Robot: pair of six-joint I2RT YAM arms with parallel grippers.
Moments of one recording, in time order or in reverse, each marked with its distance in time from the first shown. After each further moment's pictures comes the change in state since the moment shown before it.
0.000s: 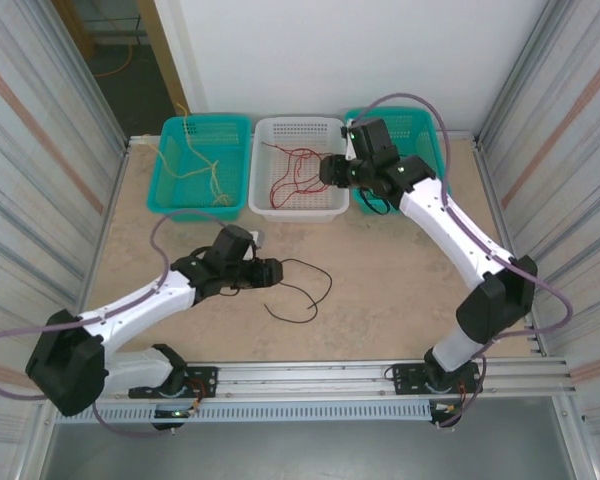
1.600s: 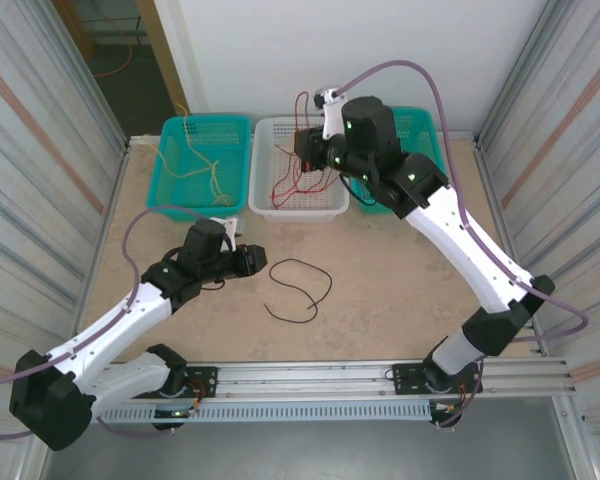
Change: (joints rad) left arm 0.104 -0.241 -0.001 -0.005 0.037 0.010; right arm 0.152 0.021 0.362 0.081 -0.029 -0.084
